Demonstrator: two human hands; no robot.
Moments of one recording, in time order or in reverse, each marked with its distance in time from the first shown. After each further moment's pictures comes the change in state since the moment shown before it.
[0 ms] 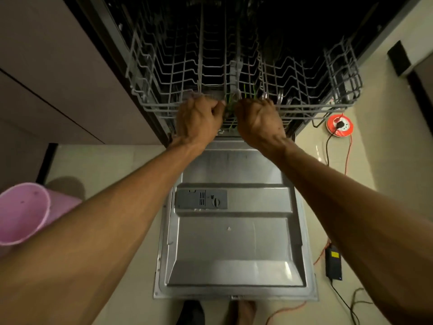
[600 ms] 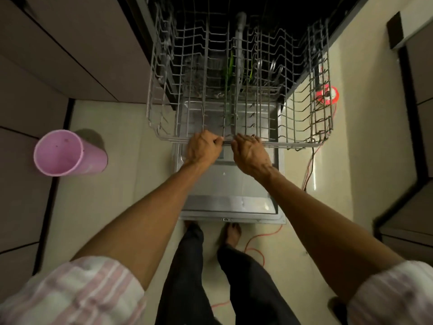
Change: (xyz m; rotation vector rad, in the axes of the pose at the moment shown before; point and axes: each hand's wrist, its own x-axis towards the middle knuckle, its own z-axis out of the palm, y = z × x) left_hand -0.183 0.049 -0.074 -0.059 -0.405 -0.279; right_hand -0.195 -0.049 -0.045 0.049 -0.448 0.106
